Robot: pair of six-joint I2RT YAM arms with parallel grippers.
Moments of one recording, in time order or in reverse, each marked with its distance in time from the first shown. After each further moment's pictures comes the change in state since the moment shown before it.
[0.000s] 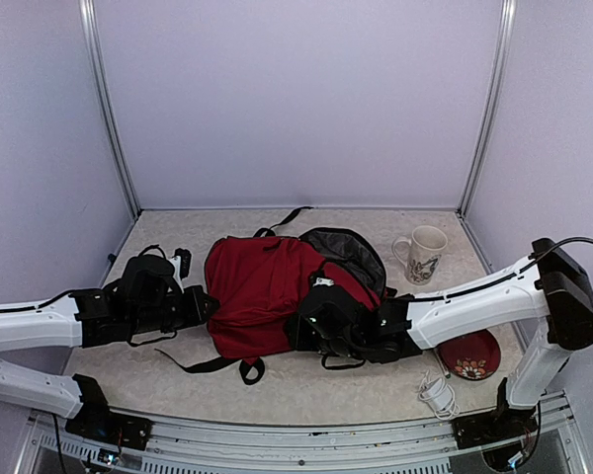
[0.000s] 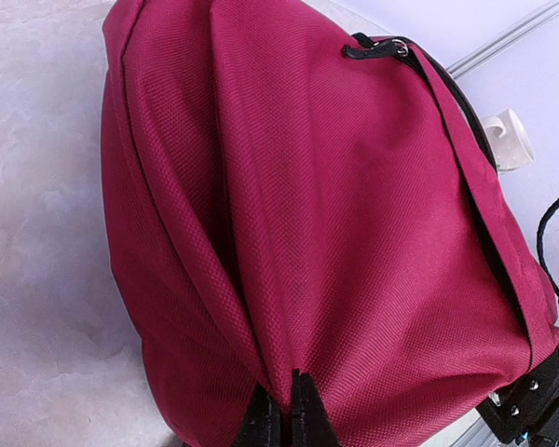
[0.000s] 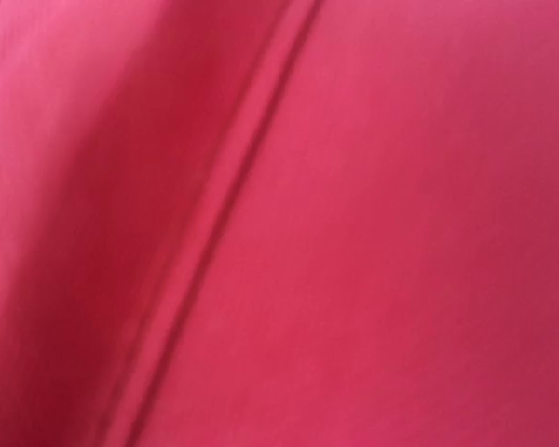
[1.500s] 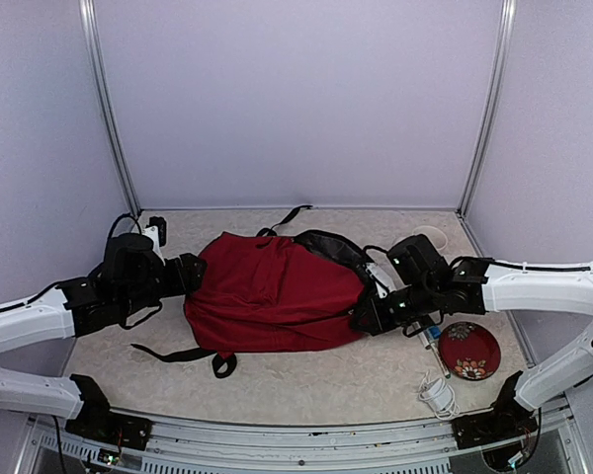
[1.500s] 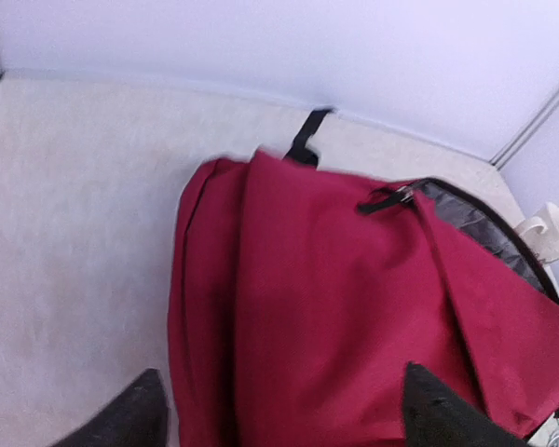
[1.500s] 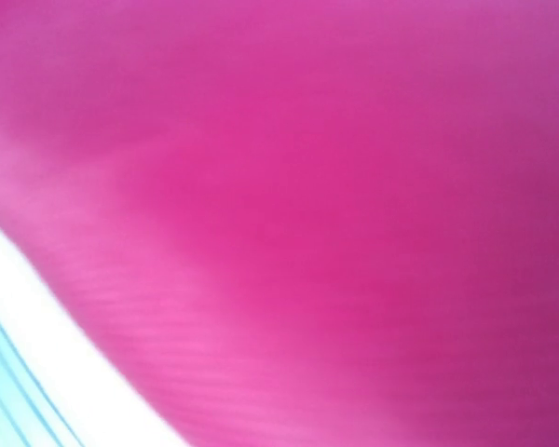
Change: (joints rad) left arm 0.146 -0.039 0.042 0.037 -0.172 0.232; right arm -0.397 -0.372 -0.190 -0.303 -0.663 -0.508
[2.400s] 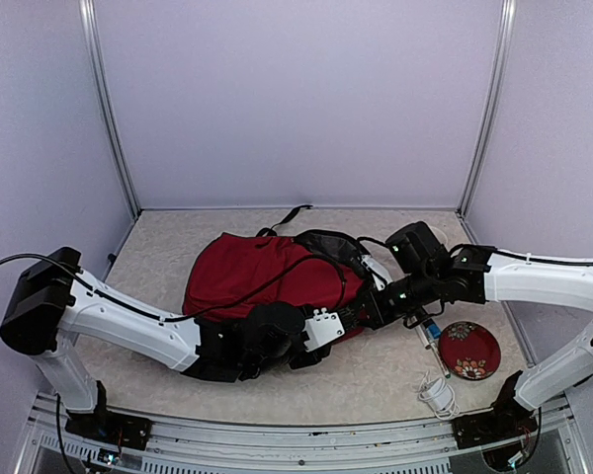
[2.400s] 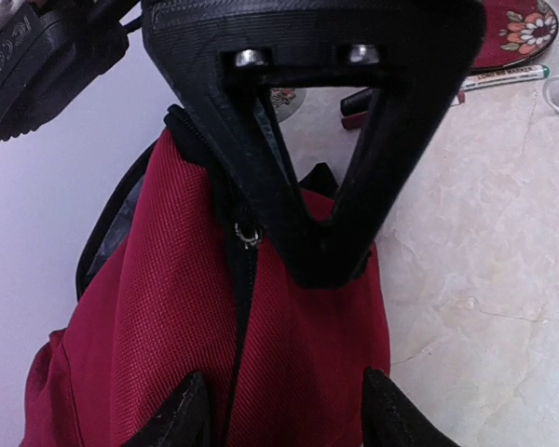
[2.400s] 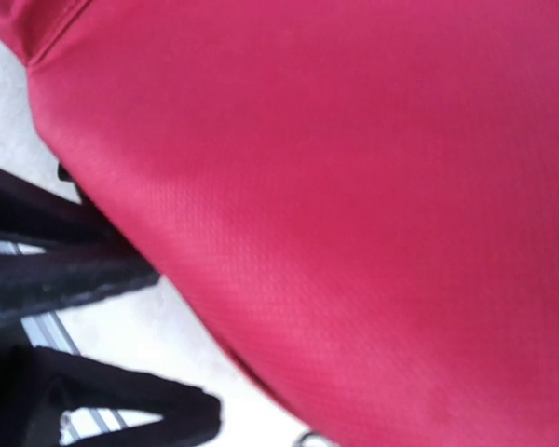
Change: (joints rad) left arm -0.619 0.739 0.335 0.412 -0.172 1.018; right arm -0.006 0.009 0.089 -0.083 -0.089 -0.080
